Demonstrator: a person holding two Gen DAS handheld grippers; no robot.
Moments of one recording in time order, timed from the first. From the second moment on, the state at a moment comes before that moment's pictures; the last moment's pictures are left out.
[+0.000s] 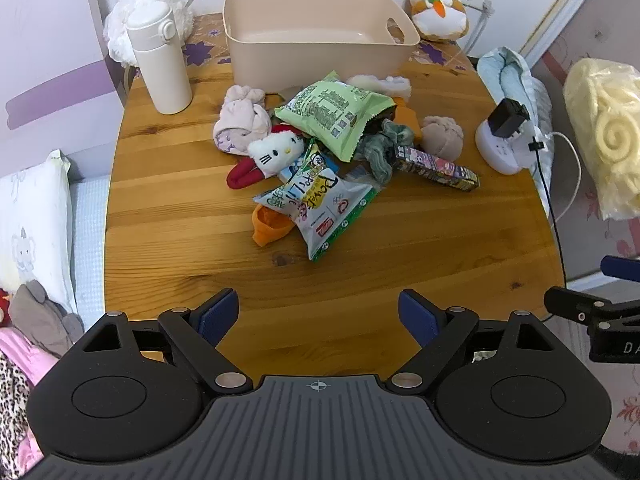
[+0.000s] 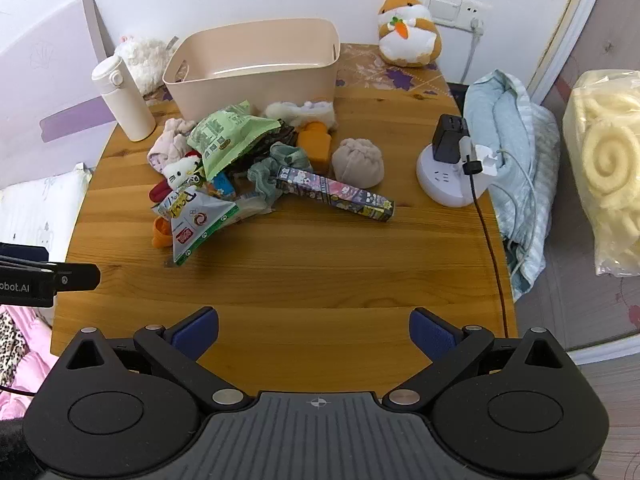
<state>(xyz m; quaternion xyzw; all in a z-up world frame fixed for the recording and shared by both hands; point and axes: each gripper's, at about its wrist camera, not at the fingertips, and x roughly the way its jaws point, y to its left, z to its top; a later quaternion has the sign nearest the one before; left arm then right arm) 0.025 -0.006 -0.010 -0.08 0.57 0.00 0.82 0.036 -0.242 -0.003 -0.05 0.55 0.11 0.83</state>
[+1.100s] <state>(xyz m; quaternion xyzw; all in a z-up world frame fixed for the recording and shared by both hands) 0.125 -0.002 -0.089 -0.19 0.62 0.07 0.76 0.147 -0.243 -0.065 -0.17 0.49 0.23 0.82</state>
